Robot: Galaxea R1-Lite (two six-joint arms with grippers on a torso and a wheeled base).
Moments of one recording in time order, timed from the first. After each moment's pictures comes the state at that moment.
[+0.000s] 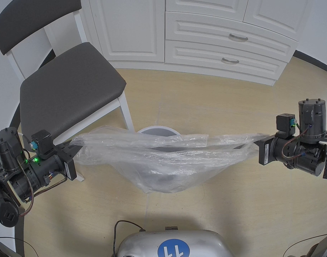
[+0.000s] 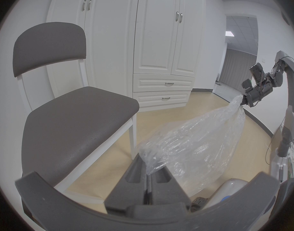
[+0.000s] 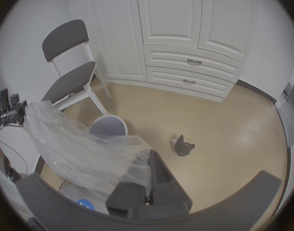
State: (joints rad) left arm -0.24 1.50 -0.32 -1.07 -0.21 0.16; right arm 0.49 1.49 -0.74 -0.36 -0.24 0.04
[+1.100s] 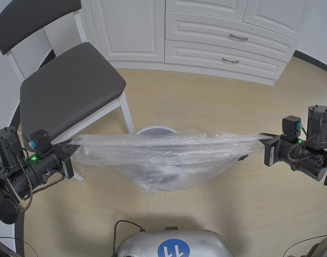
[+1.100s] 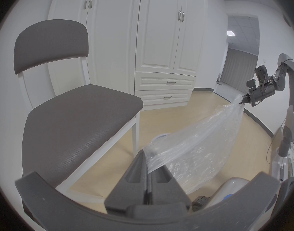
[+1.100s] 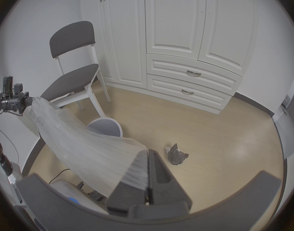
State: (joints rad) left arm -0.18 1.52 -0.33 -1.07 -0.24 0.16; right arm 0.44 1.46 -0.63 -0.54 -0.24 -0.08
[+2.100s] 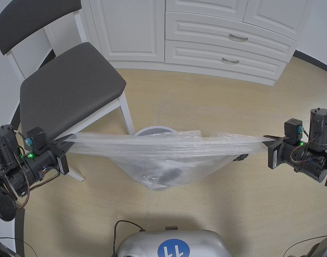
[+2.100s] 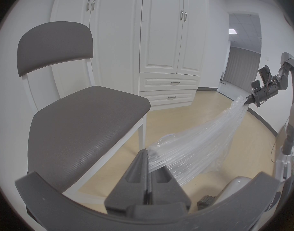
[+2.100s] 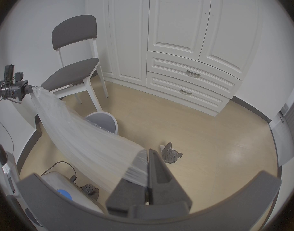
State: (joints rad) left arm -0.11 1.52 -0.34 -1.07 -0.25 0.18; right arm 0.39 1.44 -0.60 -0.55 -0.23 -0.15
